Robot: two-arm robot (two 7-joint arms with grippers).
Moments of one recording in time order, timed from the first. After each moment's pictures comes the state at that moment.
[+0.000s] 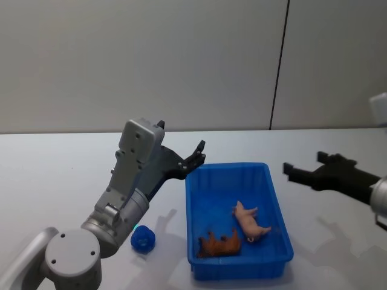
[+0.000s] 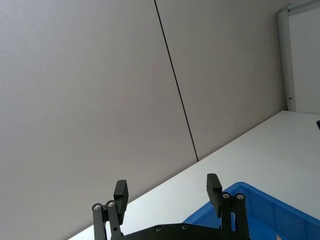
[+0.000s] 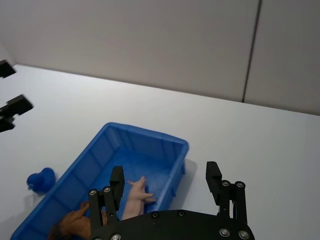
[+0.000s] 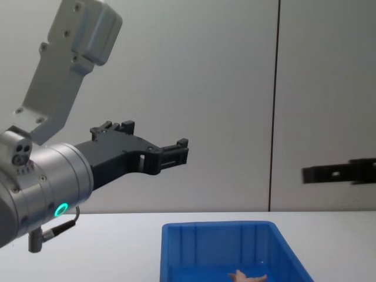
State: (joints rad) left arm -0.24 0.38 0.45 -1.63 -0.20 0.01 -0.01; right arm 0.19 0.33 -0.16 -1.72 0.40 0.61 0.36
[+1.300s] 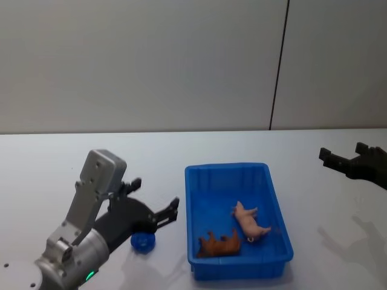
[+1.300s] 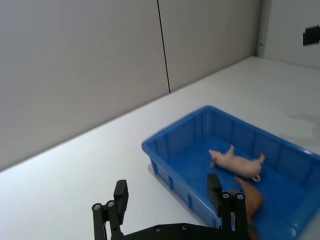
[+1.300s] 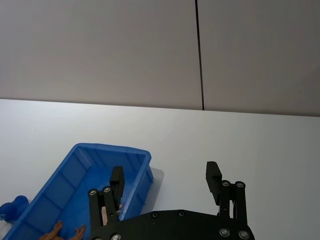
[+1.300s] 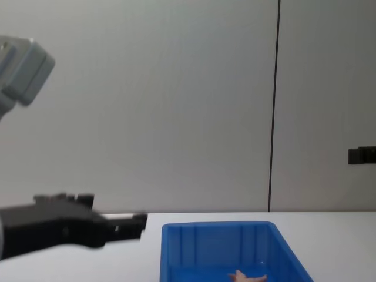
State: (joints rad) left arm -0.04 0.60 0.38 -1.83 -0.45 0.25 -0.08; right arm 0.14 0.39 -0.07 -1.76 0.54 0.56 0.23
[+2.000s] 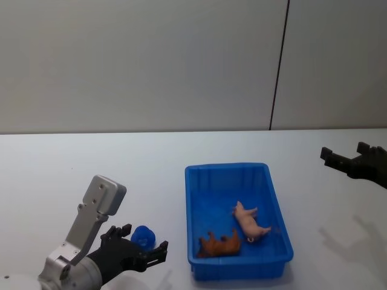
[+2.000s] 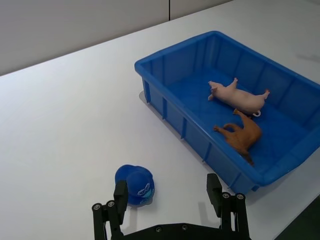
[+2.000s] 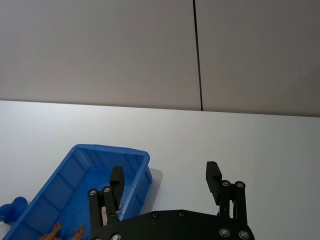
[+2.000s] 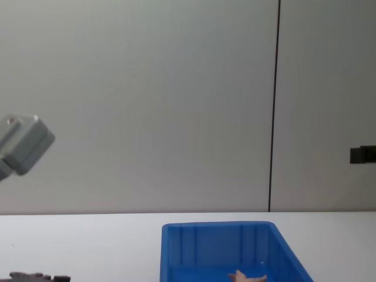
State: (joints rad) left arm 0.00 0.62 0.38 -1.83 -0.54 0.46 -0.04; right arm 0.13 0.39 -0.07 -1.76 0.54 0.56 0.23
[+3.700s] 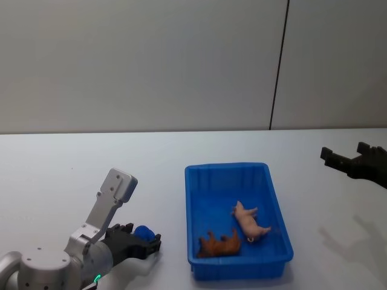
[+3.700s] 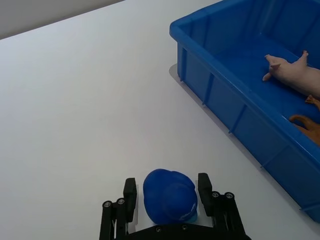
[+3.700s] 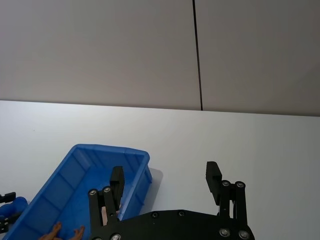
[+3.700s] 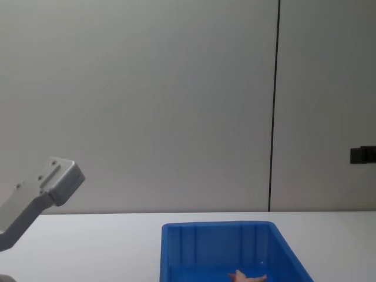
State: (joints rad) left arm -0.18 0.46 0.39 -1.54 -0.41 0.54 -0.10; right arm 0.13 0.39 -0.07 -1.76 0.54 0.56 0.23
